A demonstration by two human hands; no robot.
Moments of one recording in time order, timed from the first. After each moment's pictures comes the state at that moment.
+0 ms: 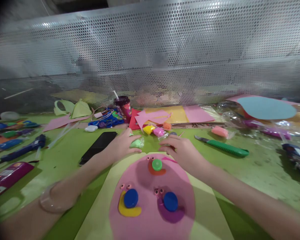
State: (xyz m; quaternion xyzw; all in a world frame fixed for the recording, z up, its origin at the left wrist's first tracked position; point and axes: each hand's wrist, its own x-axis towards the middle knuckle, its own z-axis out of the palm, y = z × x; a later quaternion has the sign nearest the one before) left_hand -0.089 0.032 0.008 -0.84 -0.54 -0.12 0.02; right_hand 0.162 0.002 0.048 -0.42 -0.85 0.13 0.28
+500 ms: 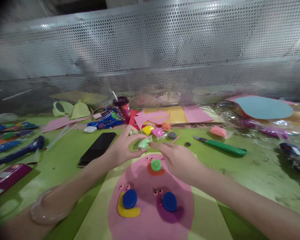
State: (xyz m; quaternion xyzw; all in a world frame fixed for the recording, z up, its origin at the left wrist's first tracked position) left_hand -0.060 0.007 0.029 -0.85 -0.43 -0.31 -0.06; right_hand 0.156 -0.013 0.047 -0.39 -0.89 0.07 0.20
